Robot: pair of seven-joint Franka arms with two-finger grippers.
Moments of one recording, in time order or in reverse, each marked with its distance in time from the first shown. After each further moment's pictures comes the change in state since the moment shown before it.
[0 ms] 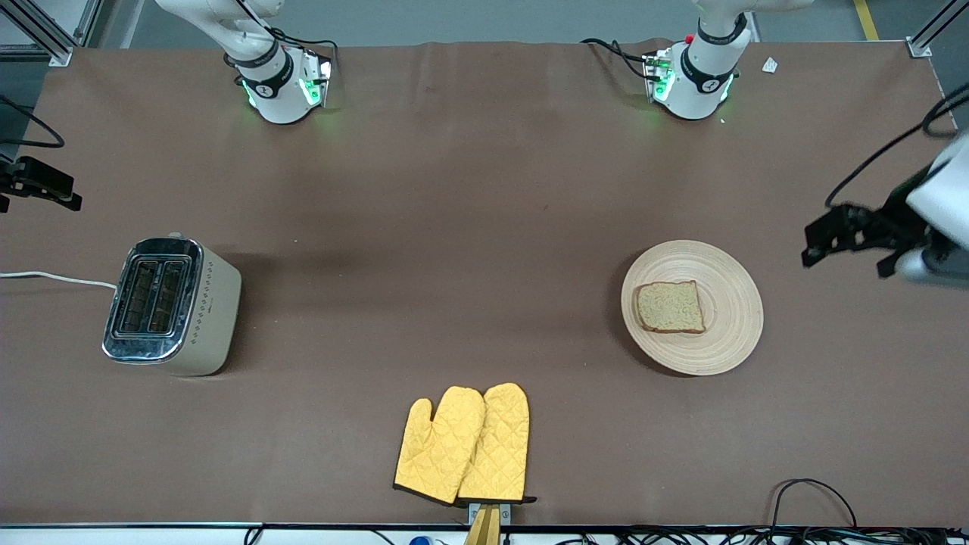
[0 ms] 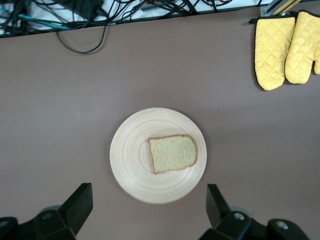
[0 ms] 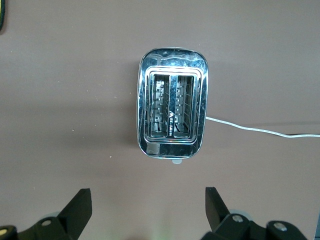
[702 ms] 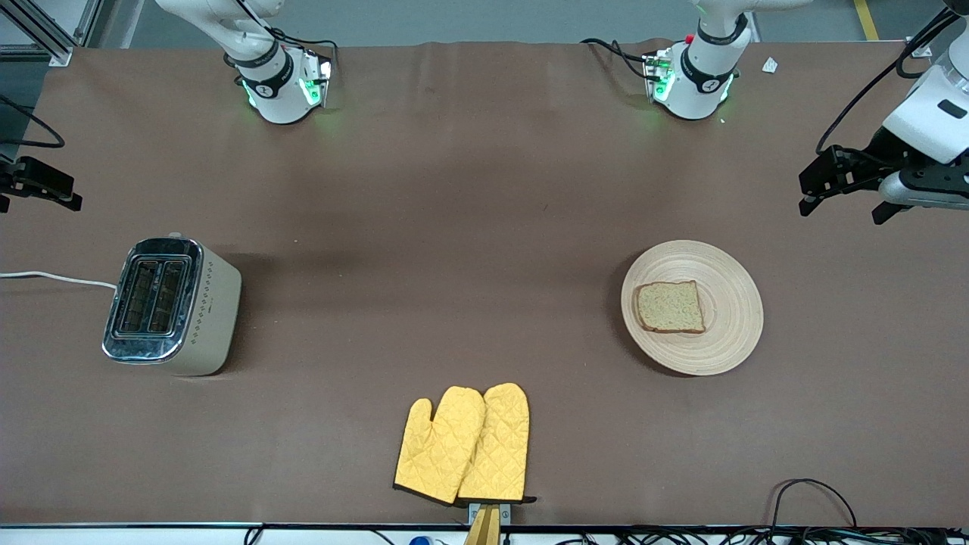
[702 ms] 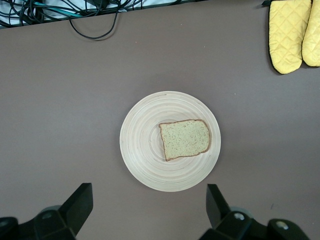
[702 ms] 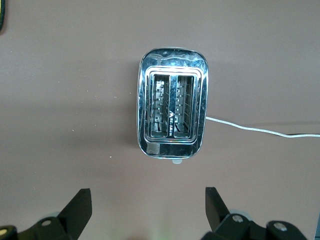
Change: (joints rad) left arm 0.032 -0.314 -0.002 -0.507 0.008 0.247 0.038; right arm 0.000 0.000 0.000 0.000 0.000 0.000 0.001
